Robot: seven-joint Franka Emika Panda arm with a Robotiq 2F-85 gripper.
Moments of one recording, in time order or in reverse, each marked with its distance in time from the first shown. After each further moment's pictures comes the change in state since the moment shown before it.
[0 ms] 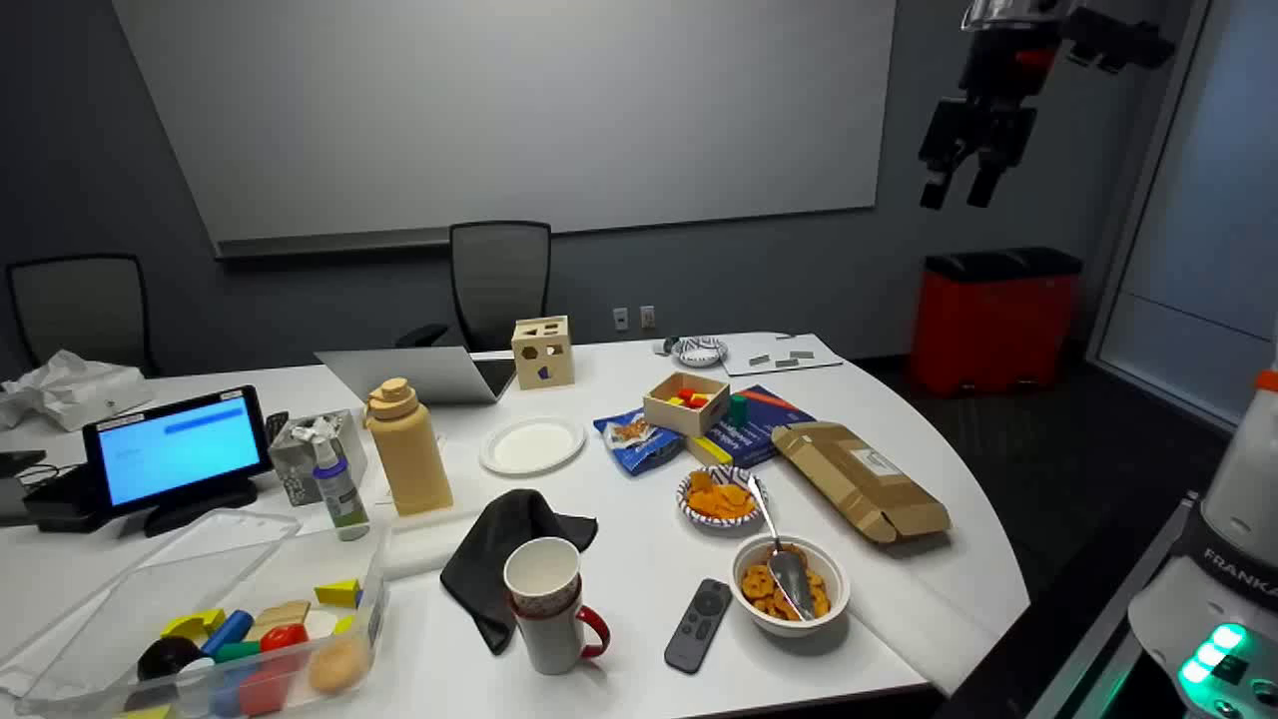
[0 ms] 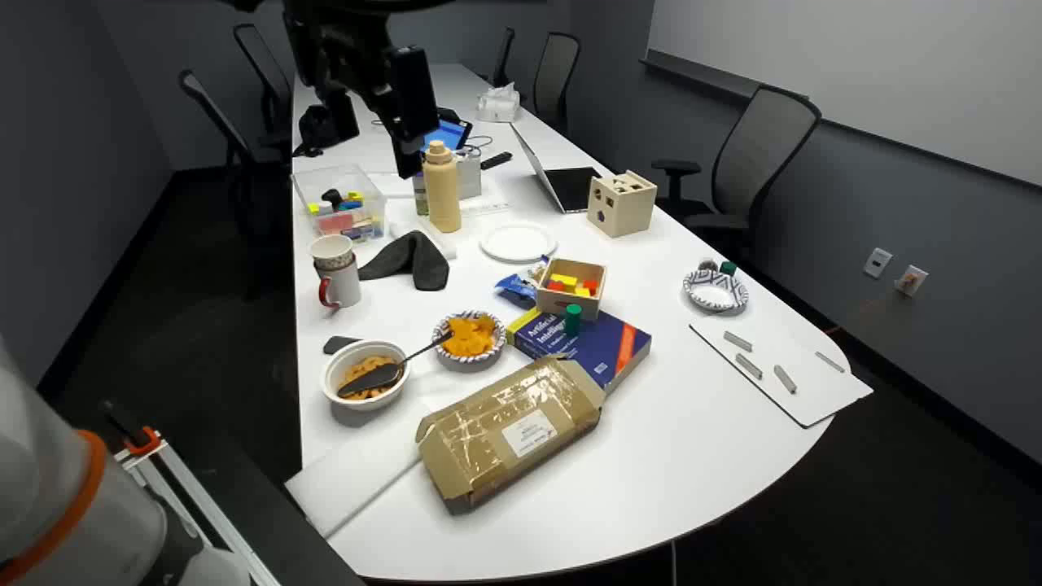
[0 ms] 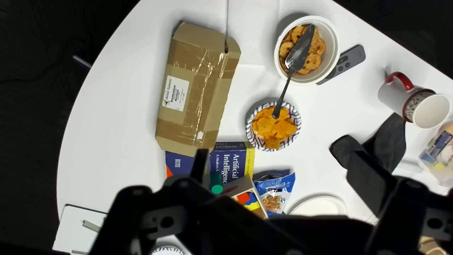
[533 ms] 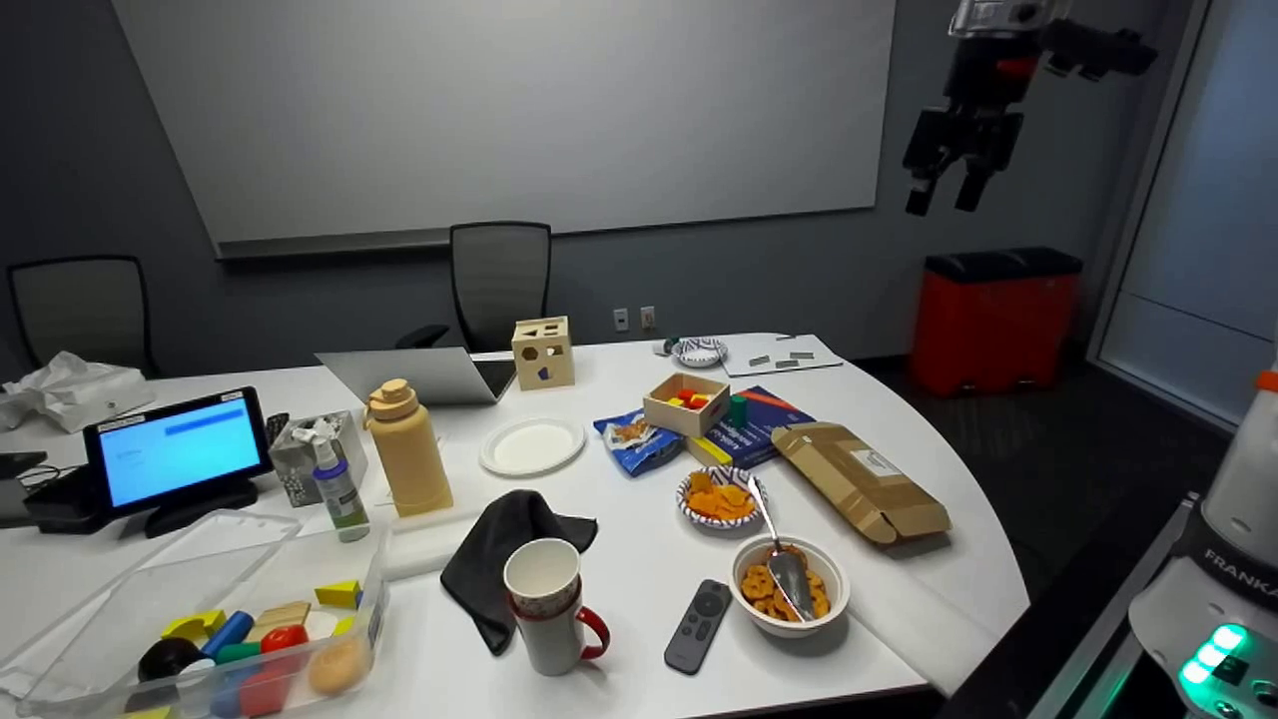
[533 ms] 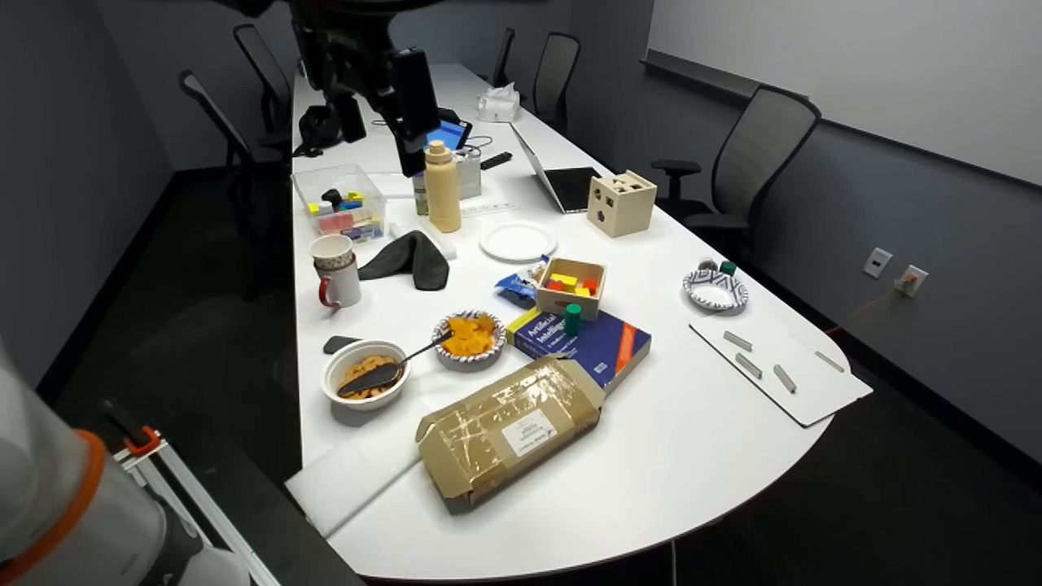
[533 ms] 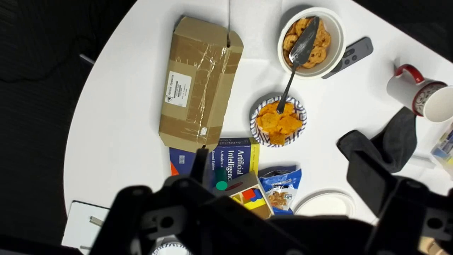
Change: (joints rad) arm -0.001 0.038 0.045 -0.001 0.001 0.049 0.049
